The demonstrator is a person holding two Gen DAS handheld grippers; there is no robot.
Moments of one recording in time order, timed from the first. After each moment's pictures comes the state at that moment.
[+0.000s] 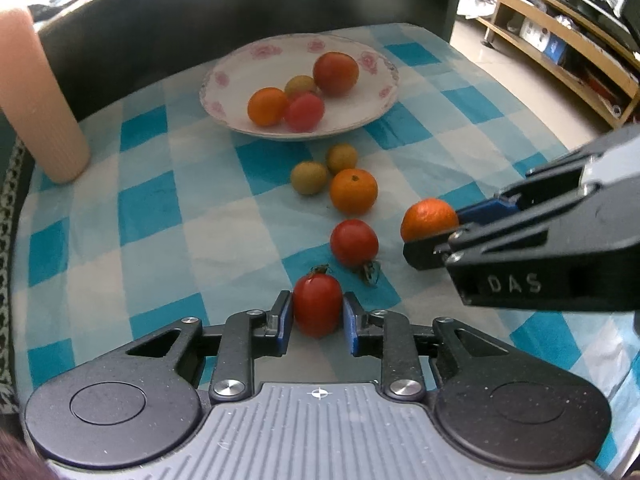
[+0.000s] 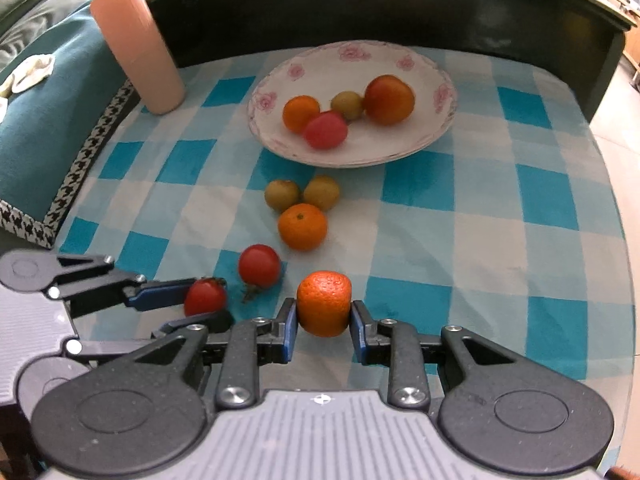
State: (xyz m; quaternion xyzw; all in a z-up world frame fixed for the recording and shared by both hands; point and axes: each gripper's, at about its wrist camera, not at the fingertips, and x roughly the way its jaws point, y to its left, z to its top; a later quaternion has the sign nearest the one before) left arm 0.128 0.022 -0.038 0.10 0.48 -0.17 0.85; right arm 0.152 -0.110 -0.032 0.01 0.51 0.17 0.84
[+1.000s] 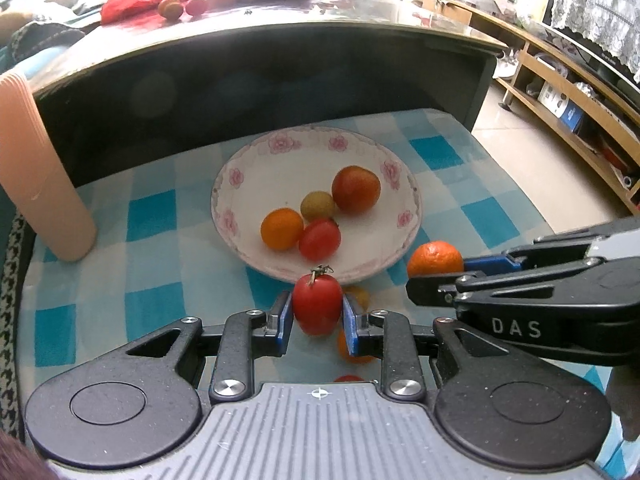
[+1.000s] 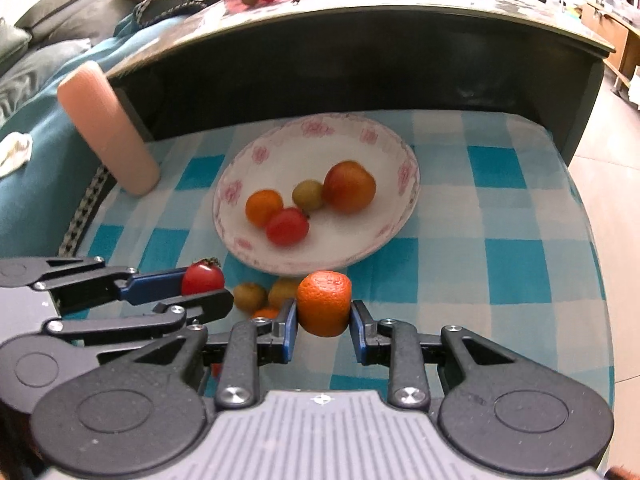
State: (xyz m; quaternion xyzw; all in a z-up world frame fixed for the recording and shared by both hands) left arm 0.189 0.006 0.003 0.05 0.44 -0.15 0.88; right arm 0.196 -0.139 -0.006 0.06 0.46 0.15 0.87
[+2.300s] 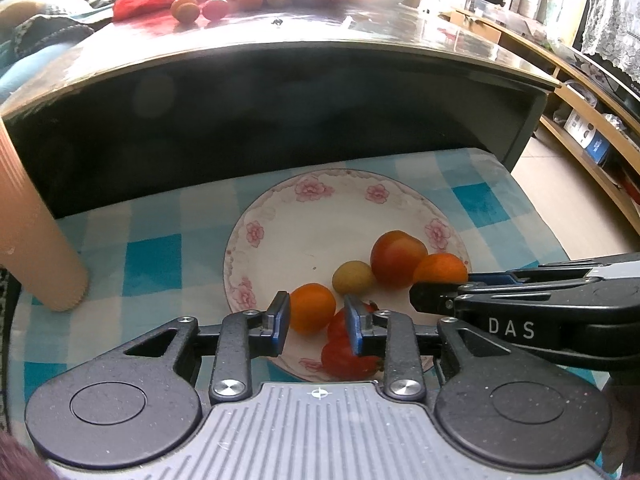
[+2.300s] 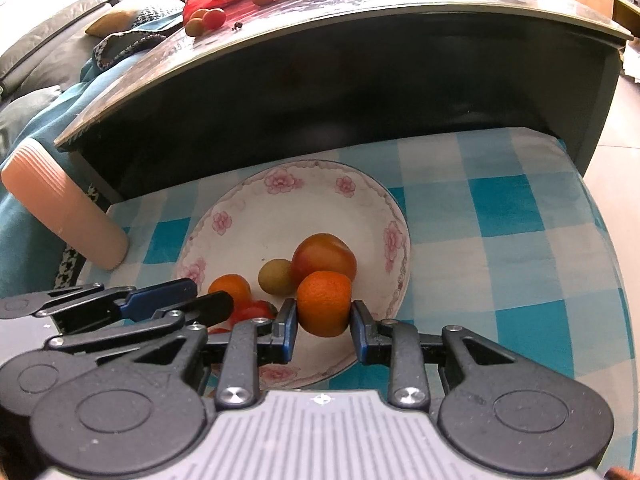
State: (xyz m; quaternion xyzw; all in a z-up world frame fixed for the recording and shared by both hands) left arm 0.253 0.005 -0.001 0.03 0.43 -0.13 0.89; right arm 0.269 -0.148 -0.017 0.11 0.46 0.13 0.87
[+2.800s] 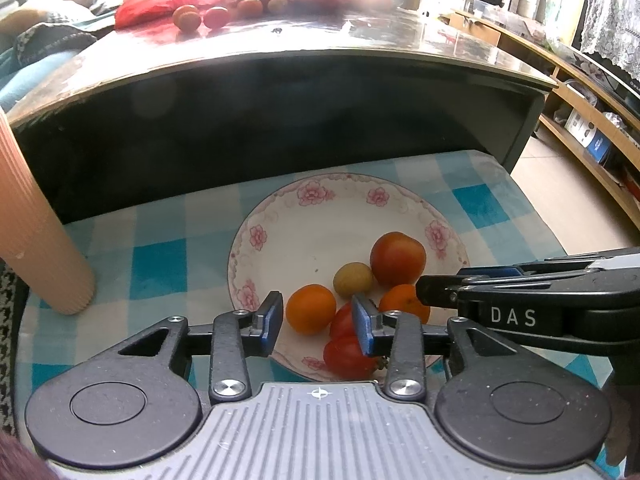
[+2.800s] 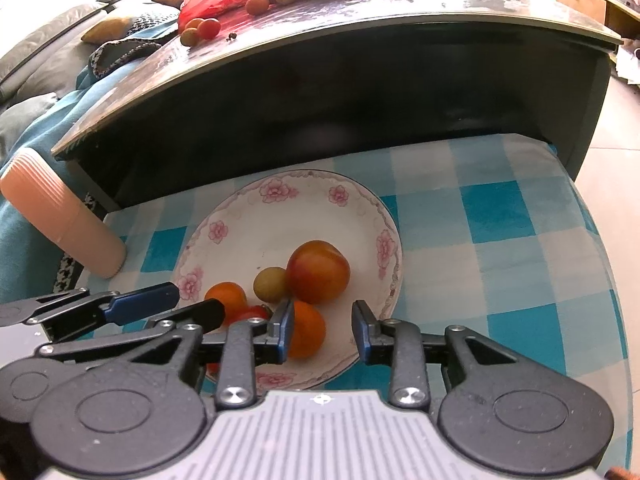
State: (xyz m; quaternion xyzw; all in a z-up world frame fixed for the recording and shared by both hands) left arm 0.248 0.004 0.003 0.04 0.43 -0.12 0.90; right arm 0.267 -0.150 -0.013 0.11 0.46 0.12 0.87
